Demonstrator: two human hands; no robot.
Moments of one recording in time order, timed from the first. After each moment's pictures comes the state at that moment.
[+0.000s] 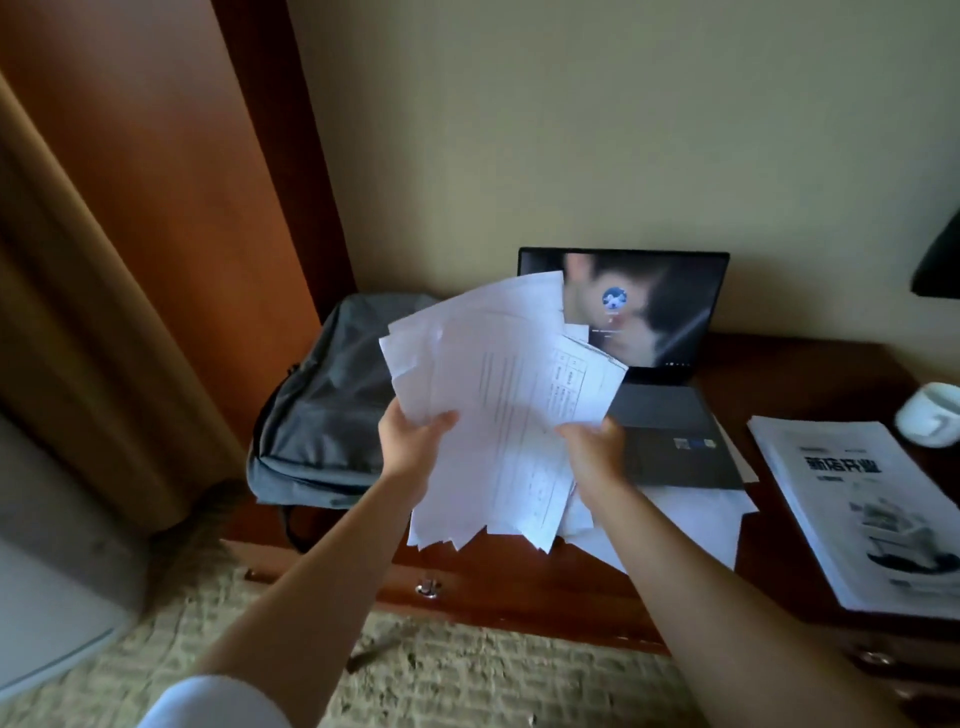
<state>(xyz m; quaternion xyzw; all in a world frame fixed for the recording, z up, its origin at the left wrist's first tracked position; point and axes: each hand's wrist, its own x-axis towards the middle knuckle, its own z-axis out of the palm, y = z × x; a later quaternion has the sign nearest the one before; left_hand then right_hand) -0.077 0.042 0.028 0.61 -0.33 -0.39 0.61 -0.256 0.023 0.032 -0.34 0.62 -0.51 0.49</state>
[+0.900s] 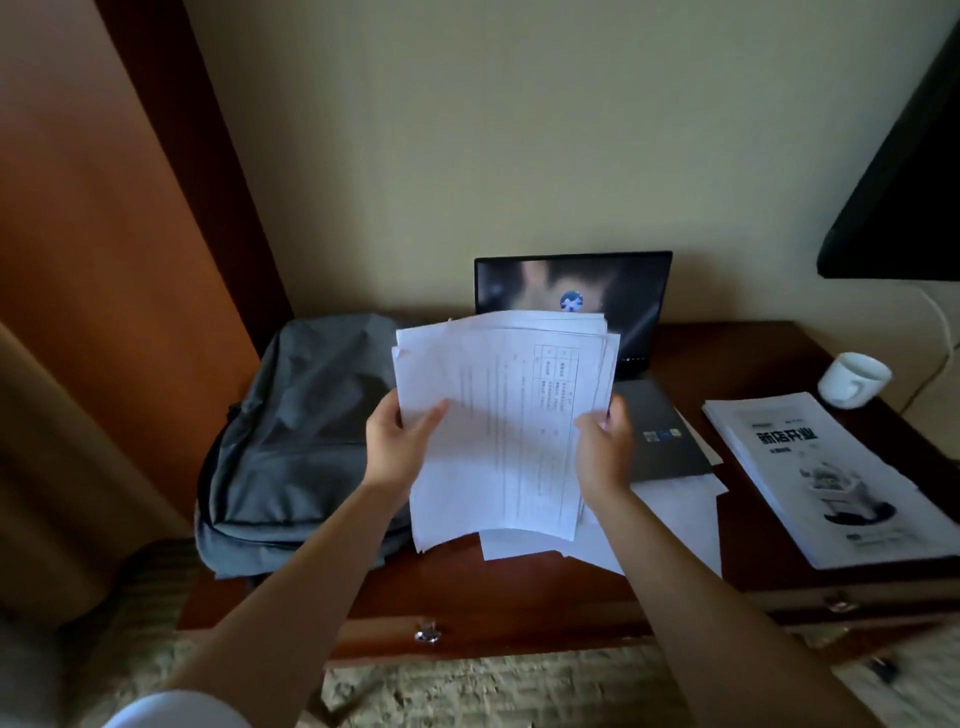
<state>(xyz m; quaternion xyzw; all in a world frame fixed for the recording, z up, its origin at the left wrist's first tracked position) -0.051 -0.002 0.031 0.54 -0.47 -0.43 0.56 -0.252 0.007 0.023 -0.35 0.64 -0.59 0.35</state>
